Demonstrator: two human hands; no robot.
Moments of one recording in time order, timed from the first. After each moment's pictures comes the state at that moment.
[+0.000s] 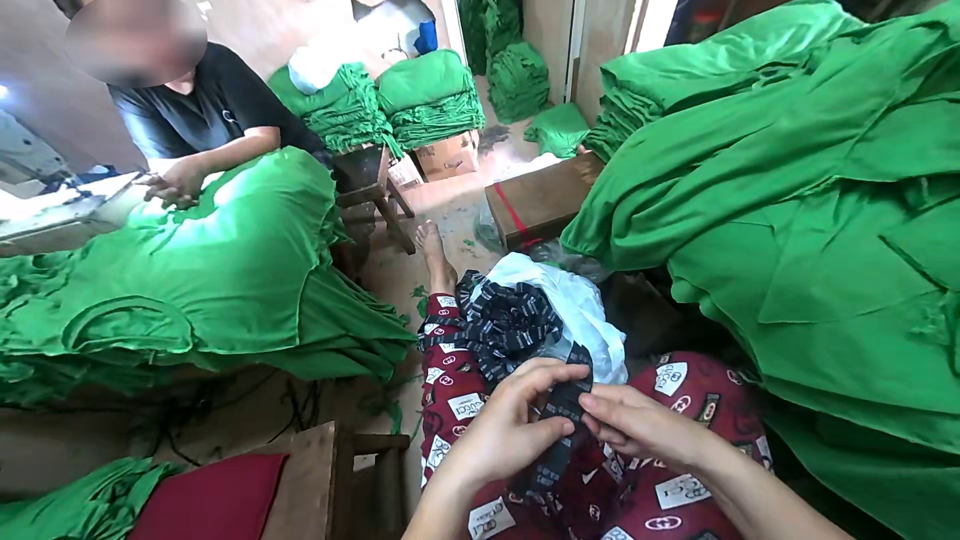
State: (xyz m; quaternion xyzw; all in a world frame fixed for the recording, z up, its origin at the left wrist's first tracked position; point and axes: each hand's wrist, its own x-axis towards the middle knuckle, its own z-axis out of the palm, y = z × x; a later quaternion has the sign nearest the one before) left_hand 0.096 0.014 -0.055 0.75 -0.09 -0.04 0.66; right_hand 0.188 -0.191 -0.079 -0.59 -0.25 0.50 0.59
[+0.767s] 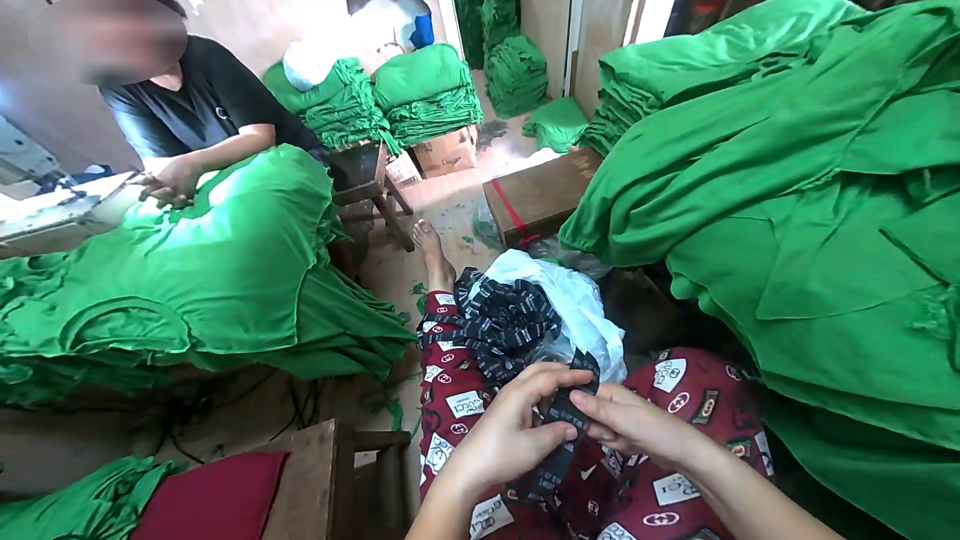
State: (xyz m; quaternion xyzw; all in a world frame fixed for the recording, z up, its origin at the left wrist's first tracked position) left_hand 0.095 0.011 -0.060 0.76 -0.10 -0.05 0.64; right_hand 0.187 -0.183 -0.088 -0.57 -0.22 0.52 0.60
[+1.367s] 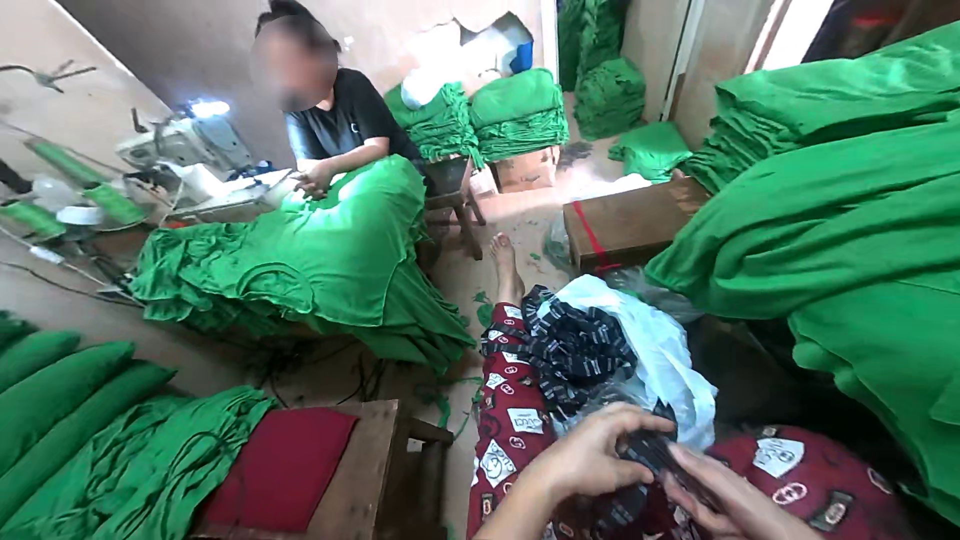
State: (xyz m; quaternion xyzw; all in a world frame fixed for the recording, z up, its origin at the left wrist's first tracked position) left_hand 0.108 0.005 -0.094 0.79 -0.08 -0.08 0.60; right_hand 0.187 -0.200 -0.125 -0.61 -0.17 0.52 0.57
